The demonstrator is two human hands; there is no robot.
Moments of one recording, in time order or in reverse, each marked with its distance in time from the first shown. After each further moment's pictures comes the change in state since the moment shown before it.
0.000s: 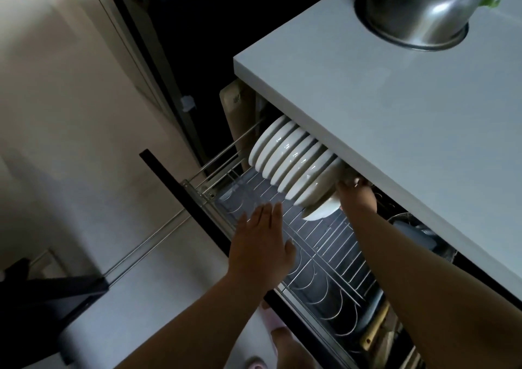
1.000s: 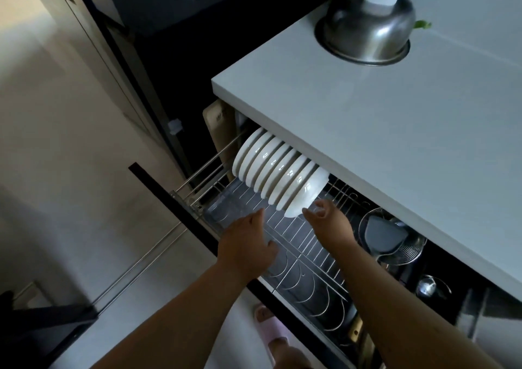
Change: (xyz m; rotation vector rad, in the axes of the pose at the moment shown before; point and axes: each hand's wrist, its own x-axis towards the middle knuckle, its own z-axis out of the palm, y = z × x) left_hand -0.010 0.012 -0.012 -0.257 -0.026 -0.023; right_hand -0.089 0.028 -0.022 0.097 -0.149 -0.188
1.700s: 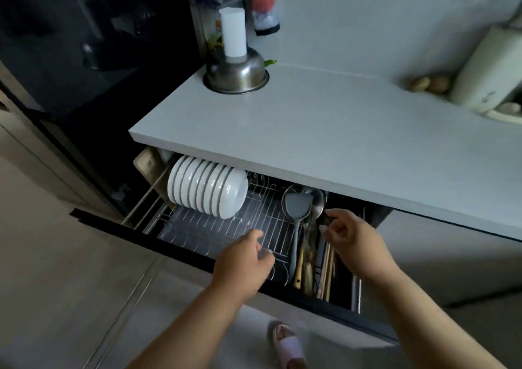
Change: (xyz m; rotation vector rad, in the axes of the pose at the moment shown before) left_hand -0.147 0.121 0.033 -0.035 -0.028 0.261; right_hand -0.243 0.118 -0.128 0.036 0.406 -0.131
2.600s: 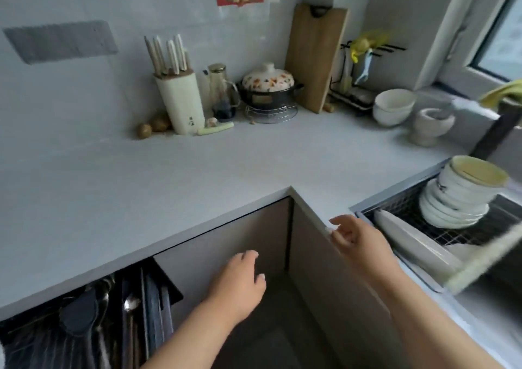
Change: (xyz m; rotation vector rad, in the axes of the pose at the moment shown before) left_hand -0.071 0.367 0.264 0.439 -0.435 0.726; right_hand -0.224 0.300 -0.306 0.017 0.658 0.565
